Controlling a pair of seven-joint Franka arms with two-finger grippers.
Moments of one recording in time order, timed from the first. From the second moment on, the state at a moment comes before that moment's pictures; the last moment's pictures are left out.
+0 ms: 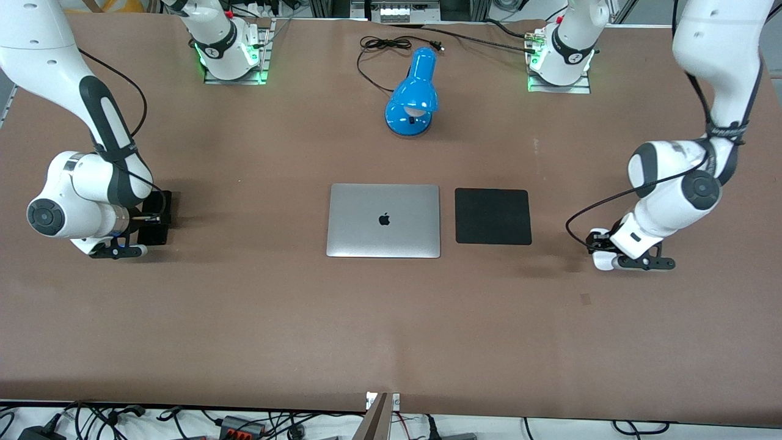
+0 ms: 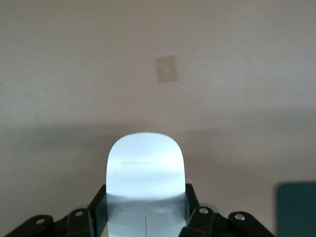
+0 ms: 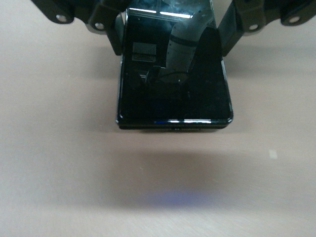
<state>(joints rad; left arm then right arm) 0.08 0.40 -0.06 -1.99 0.00 2.43 0.06 -0.14 0.58 -0.05 -1.87 -0.10 2.17 -0.18</state>
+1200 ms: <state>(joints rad) -0.11 0.46 -0.31 -2.06 0.00 2.48 -0.38 0.08 0.55 0.18 -1.72 -0.04 1.99 0.09</state>
